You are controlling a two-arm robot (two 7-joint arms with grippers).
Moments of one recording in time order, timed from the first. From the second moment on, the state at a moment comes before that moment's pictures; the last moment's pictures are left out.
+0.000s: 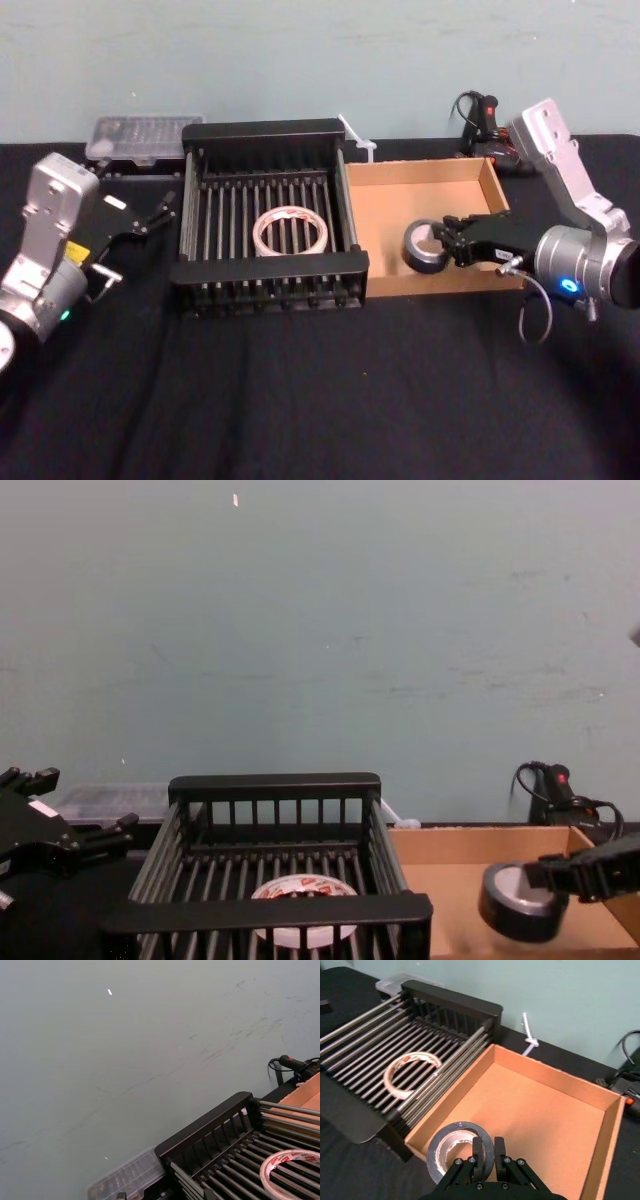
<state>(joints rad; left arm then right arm) -0.20 0.60 0.45 -1.41 -0.25 -0.12 0.03 0.31 0.50 -0.40 -1.52 0.41 0.53 0.35</state>
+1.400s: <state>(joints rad) -0.20 0.60 0.45 -1.41 -0.25 -0.12 0.03 0.36 0.43 -0.36 -1.41 0.36 0.51 0.31</state>
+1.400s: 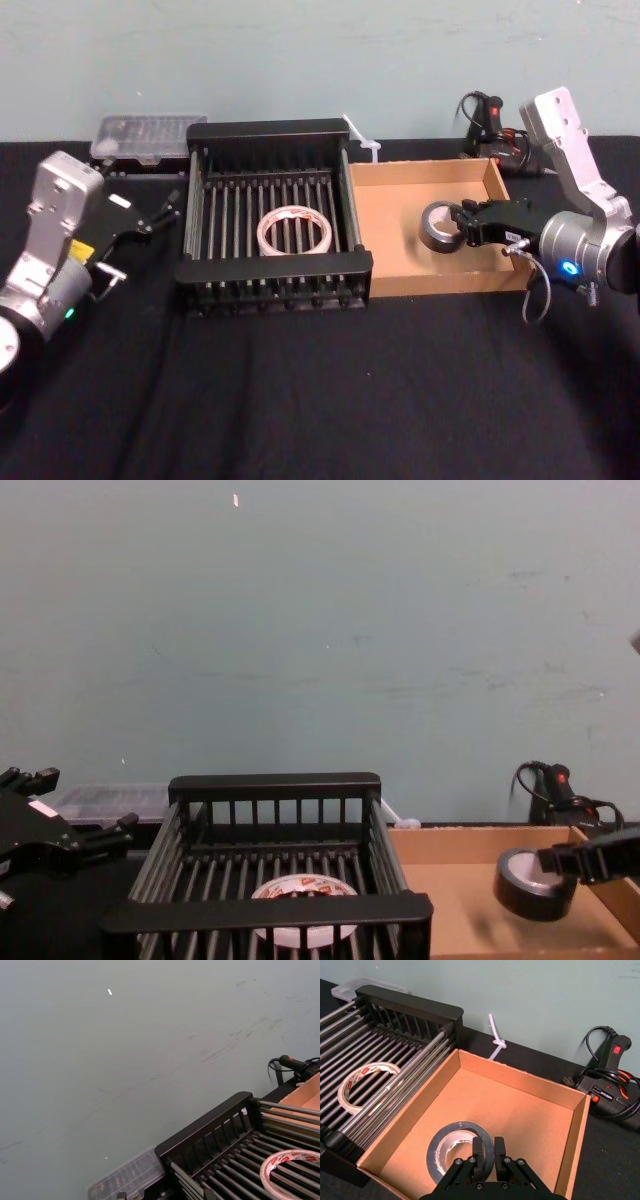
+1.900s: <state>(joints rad) -0.20 0.60 0.45 -1.41 -0.25 -0.12 0.03 0.36 0.43 -0.36 -1.41 0.36 0.51 0.31</state>
